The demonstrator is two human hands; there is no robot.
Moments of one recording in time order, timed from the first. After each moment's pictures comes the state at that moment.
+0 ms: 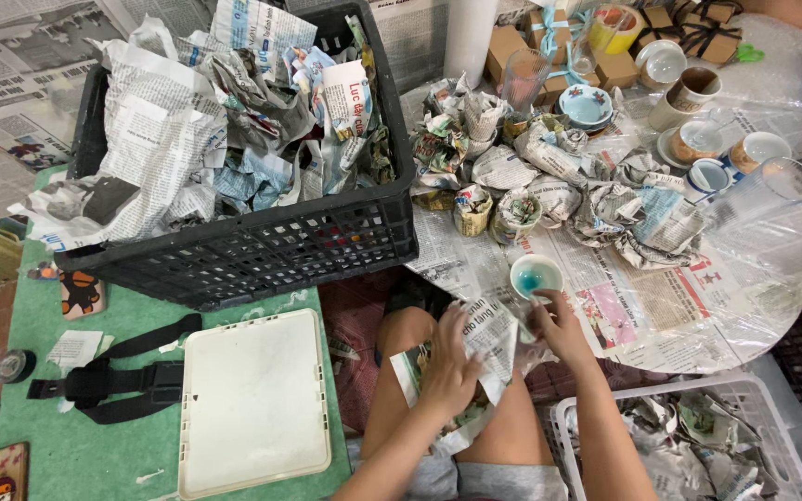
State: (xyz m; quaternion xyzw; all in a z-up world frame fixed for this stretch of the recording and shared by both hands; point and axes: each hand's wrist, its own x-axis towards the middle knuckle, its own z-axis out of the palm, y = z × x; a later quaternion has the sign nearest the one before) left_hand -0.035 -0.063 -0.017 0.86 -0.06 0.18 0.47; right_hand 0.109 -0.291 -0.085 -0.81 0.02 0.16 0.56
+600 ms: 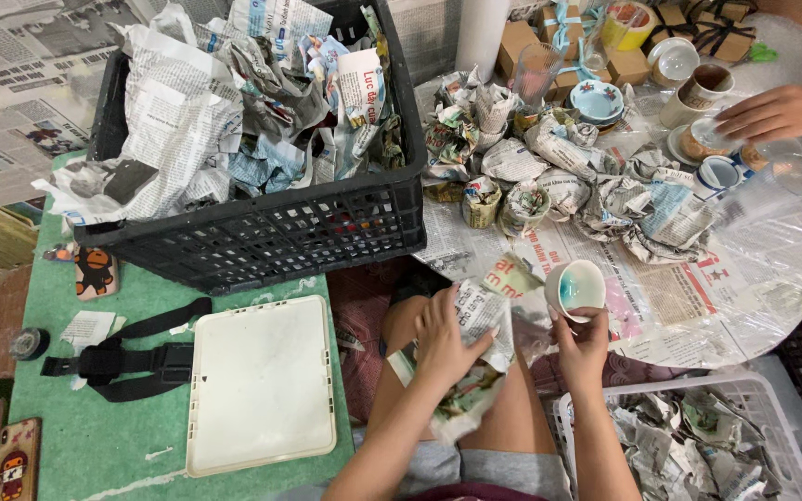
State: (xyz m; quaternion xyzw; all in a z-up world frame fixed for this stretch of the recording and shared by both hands) left_hand -0.016 -0.049 0.000 0.93 0.06 0.10 0.35; right_hand 0.052 -0.287 -0.077 -0.71 -0.02 -0.10 0.70
